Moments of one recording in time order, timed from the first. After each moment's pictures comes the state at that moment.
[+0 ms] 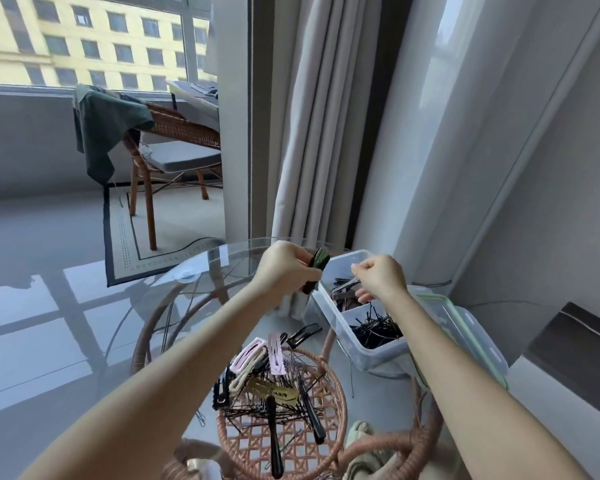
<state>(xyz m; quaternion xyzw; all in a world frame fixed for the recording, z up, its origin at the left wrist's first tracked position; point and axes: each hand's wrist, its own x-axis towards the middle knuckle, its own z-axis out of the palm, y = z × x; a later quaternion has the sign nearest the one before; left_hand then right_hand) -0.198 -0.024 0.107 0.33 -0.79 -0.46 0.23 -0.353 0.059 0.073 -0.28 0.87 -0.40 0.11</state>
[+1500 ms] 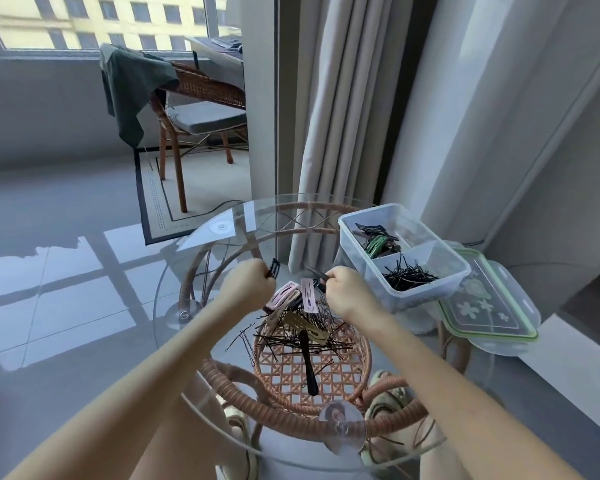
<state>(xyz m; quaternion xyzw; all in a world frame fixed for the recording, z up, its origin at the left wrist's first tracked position) -0.103 -0.024 0.040 0.45 -0.85 -0.27 0.09 -0.223 0.082 0.040 -0.41 0.84 -0.29 0.21</state>
